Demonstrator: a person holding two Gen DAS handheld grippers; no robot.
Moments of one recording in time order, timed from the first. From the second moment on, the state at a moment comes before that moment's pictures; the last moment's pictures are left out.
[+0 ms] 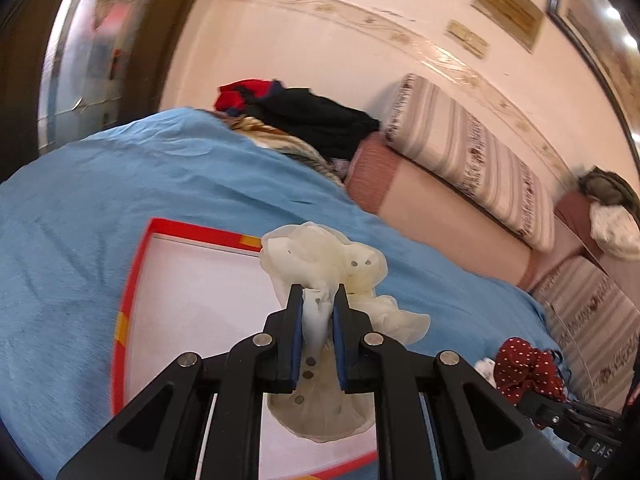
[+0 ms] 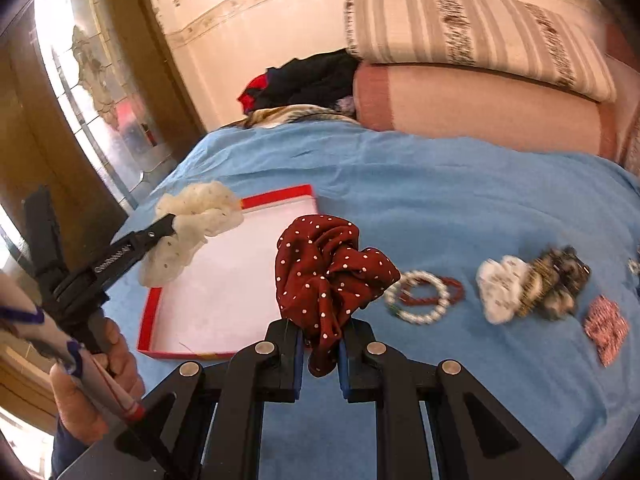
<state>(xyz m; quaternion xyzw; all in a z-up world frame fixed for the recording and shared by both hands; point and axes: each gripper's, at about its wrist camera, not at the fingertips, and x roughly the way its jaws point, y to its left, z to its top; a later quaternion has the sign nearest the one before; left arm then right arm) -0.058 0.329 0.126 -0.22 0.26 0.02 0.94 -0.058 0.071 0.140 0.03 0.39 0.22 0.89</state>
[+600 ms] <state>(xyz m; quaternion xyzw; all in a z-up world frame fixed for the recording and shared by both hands) 0.007 0.388 0.092 -0.25 0.33 0.10 0.90 0.051 0.209 0.114 -0.02 0.45 0.27 0.85</state>
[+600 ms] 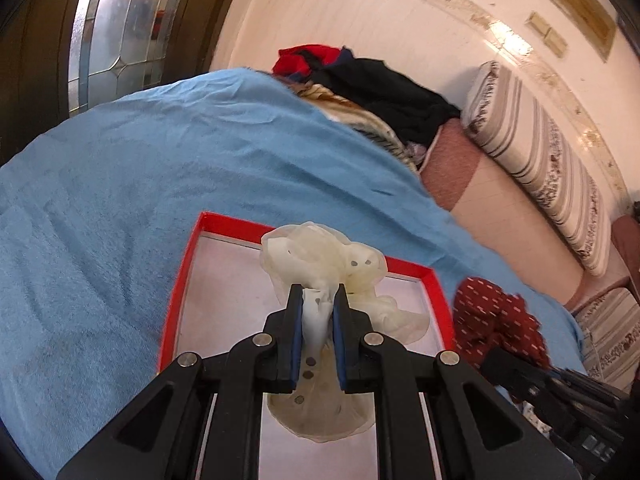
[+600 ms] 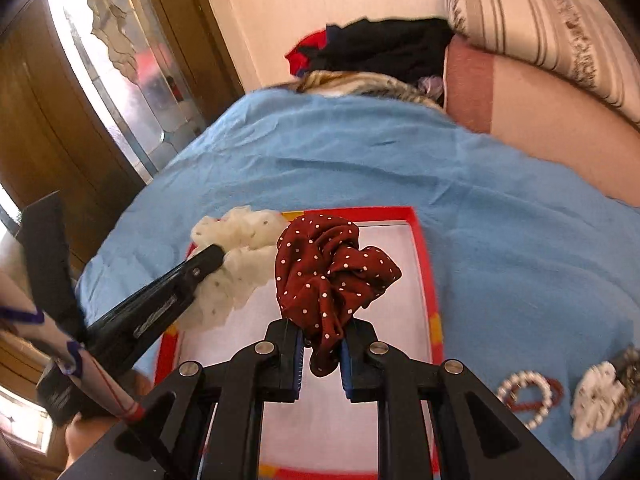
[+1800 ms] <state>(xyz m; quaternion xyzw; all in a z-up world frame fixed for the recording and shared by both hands) 0.022 0.398 0.078 -0.26 0.37 0.16 0.88 0.121 0.228 0.058 0.03 0.51 0.25 0.82</state>
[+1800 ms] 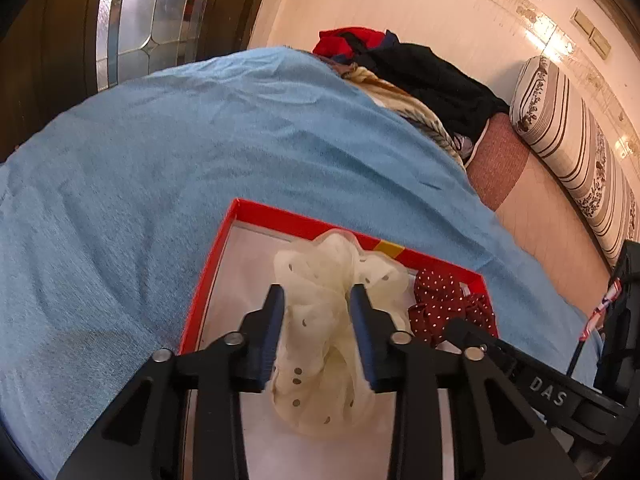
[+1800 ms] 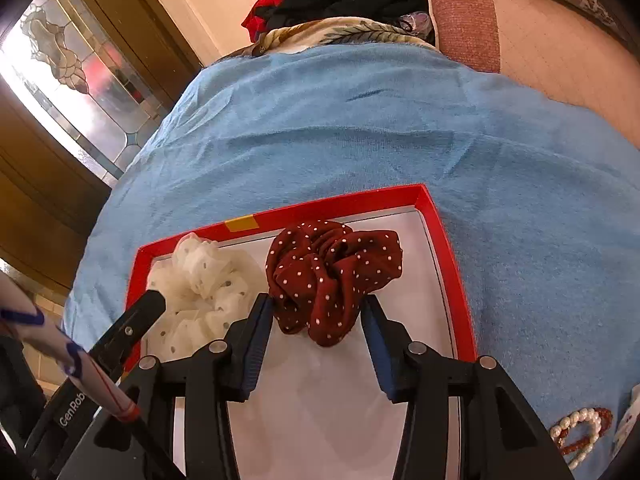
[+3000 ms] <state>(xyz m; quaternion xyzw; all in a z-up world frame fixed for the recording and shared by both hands) 0.031 0.287 0.113 -0.17 0.34 0.08 0.92 0.020 -0.006 0.084 0.16 0.48 0.22 0.83</state>
